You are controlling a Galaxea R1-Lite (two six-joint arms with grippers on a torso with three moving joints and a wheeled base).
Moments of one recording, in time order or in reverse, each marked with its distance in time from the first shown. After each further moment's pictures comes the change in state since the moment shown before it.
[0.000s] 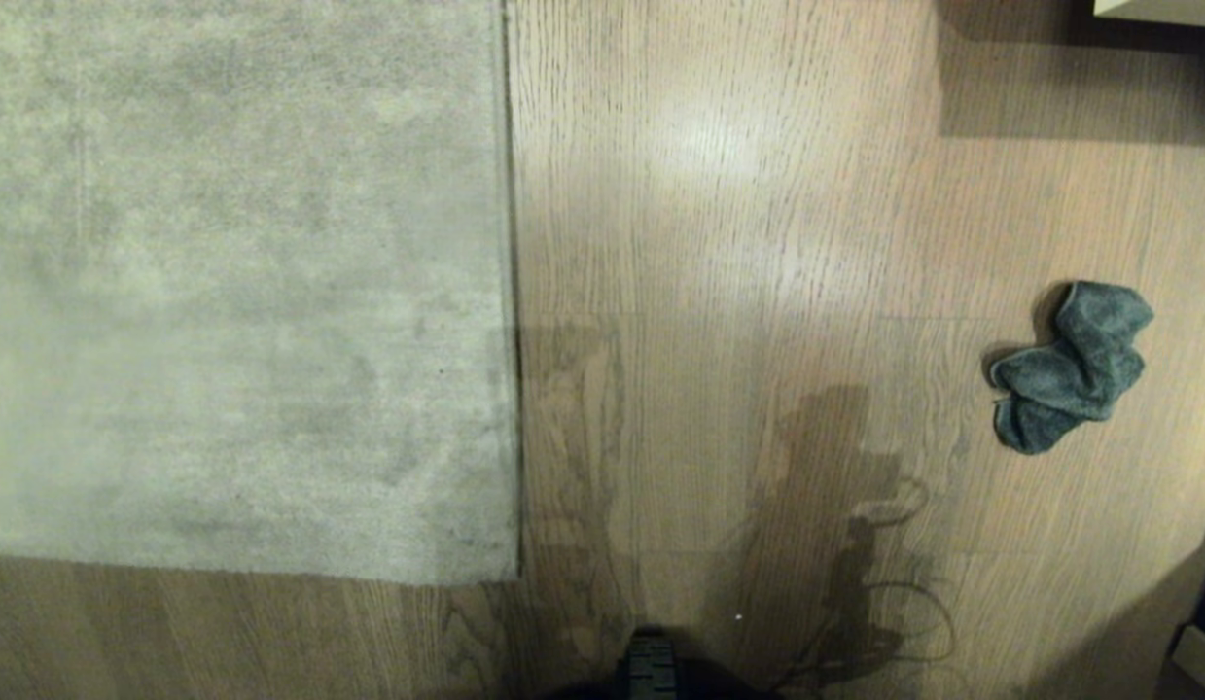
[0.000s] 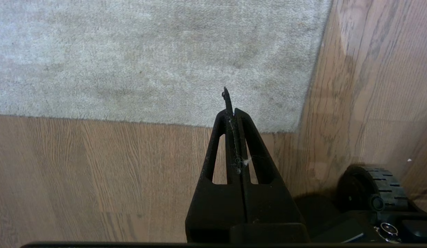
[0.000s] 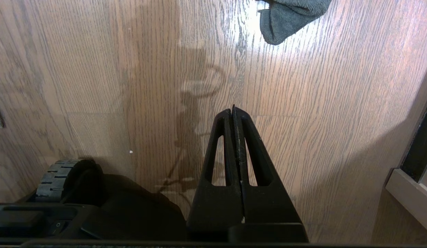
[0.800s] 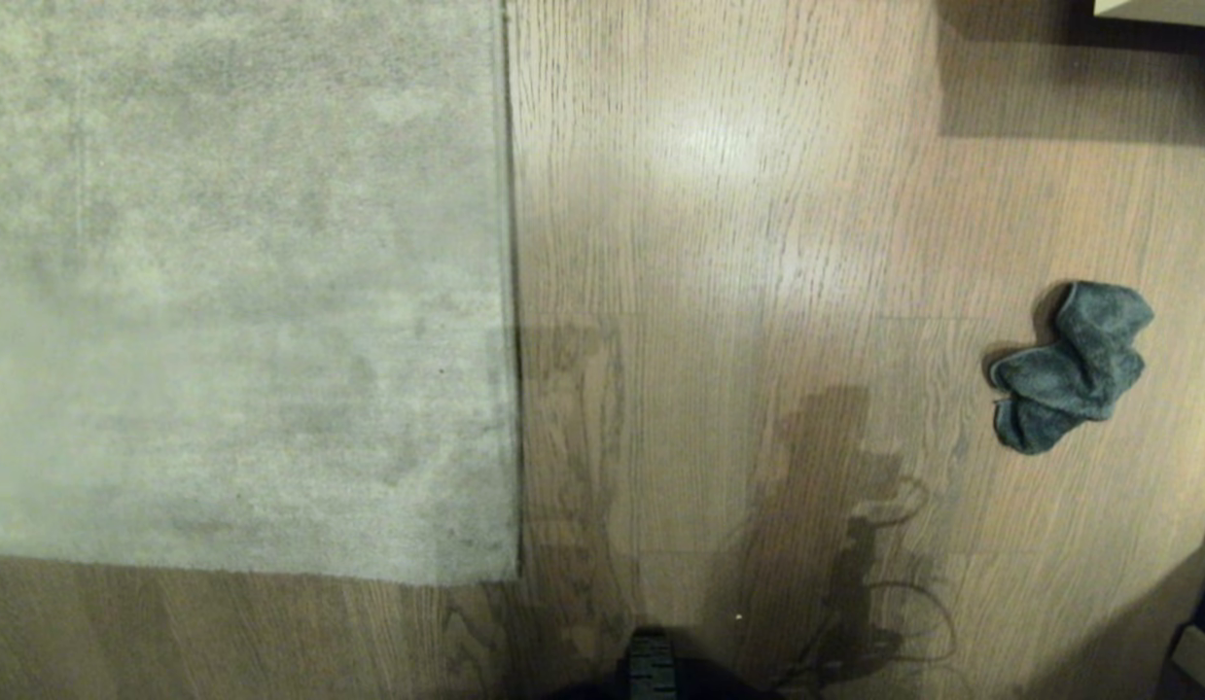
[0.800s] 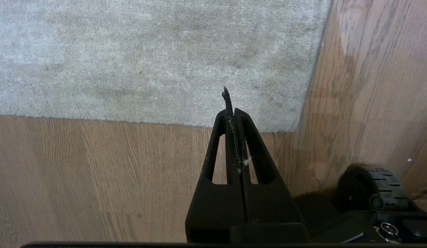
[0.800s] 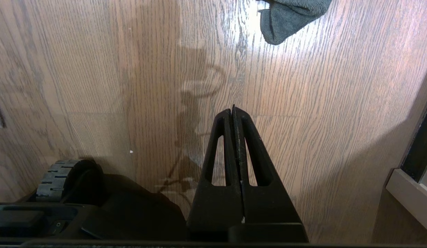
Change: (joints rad) left arm 0.000 0.000 0.000 0.000 -0.001 0.001; right arm 0.000 0.000 0.000 0.000 0.000 0.000
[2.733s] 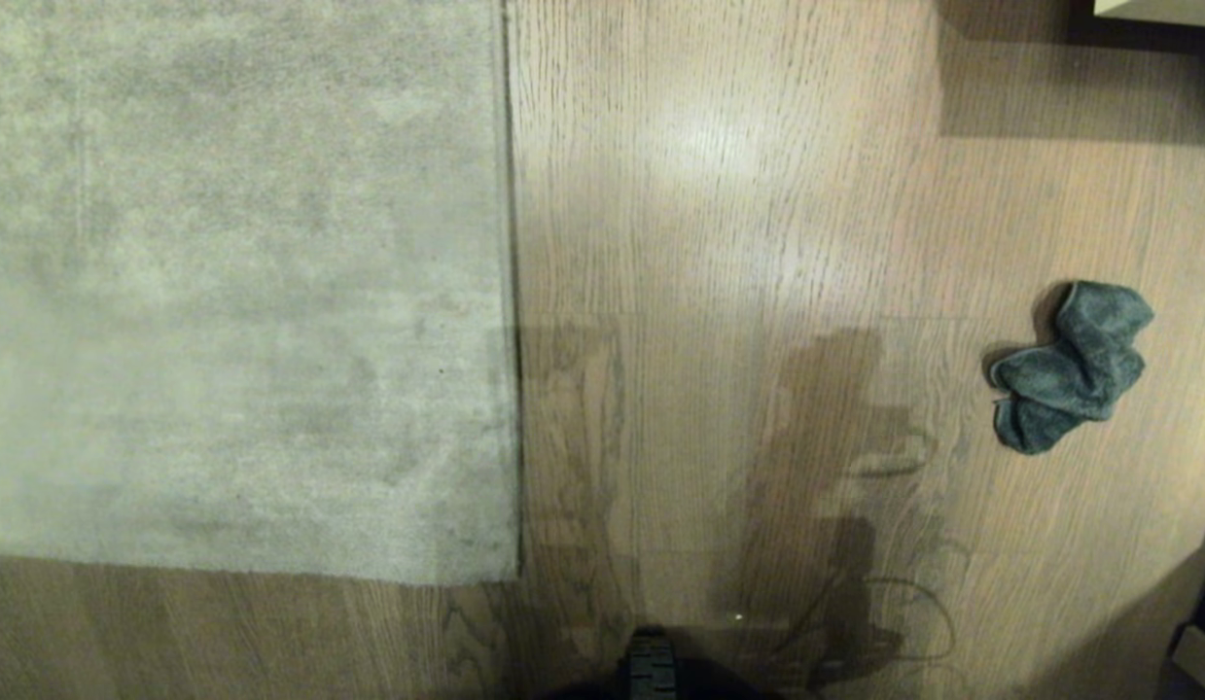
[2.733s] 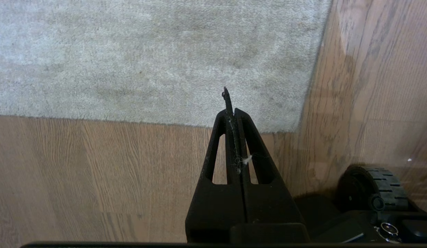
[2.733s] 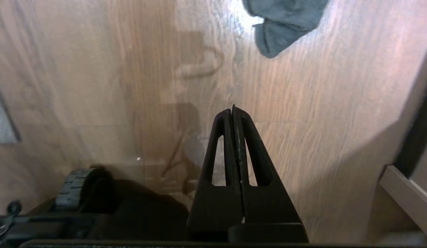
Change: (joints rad) left arm 0.000 0.000 0.000 0.000 0.000 0.000; right arm 0.034 0.217 -0.227 0.070 -0.041 0.041
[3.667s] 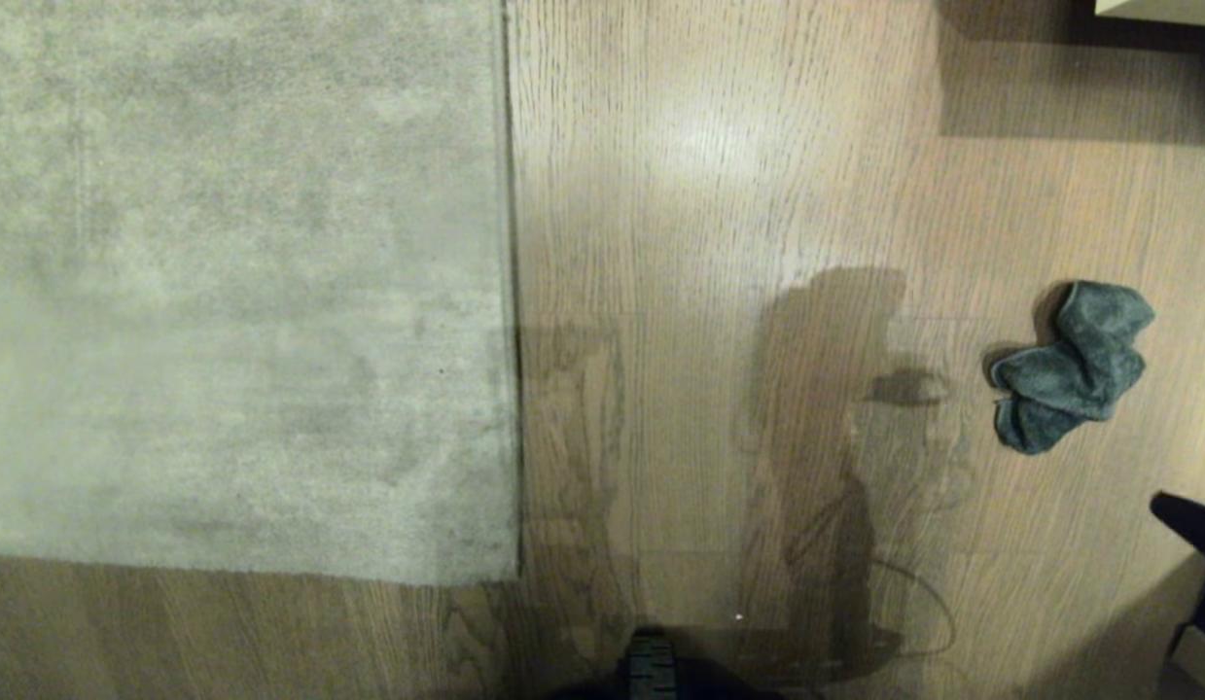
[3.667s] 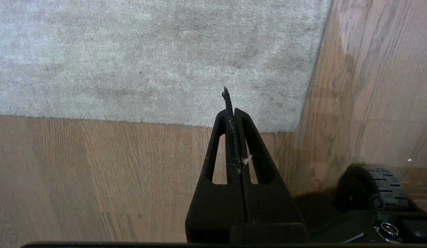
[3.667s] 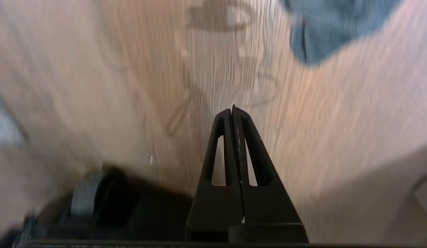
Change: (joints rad) left arm 0.000 0.000 0.000 0.000 0.000 0.000; right arm 0.049 0.669 -0.112 -0.372 0.003 0.046
